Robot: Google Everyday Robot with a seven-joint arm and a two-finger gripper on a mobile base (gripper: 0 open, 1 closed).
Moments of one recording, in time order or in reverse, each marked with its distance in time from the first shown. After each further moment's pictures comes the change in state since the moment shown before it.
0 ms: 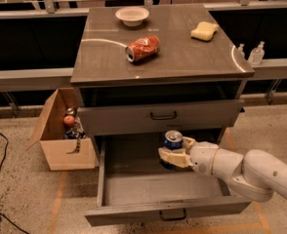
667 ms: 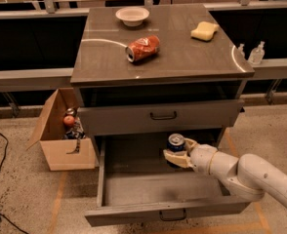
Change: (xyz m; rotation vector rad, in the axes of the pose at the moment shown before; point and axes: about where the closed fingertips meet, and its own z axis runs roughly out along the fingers) arm 0.048 -0.053 0.013 0.089 0.018 -0.115
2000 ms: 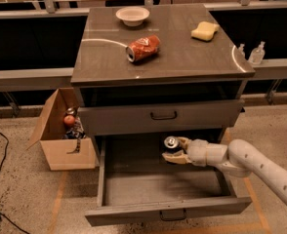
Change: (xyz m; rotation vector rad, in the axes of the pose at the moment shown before) arm 0.066 -0.041 0.053 -0.258 -0.001 -0.218
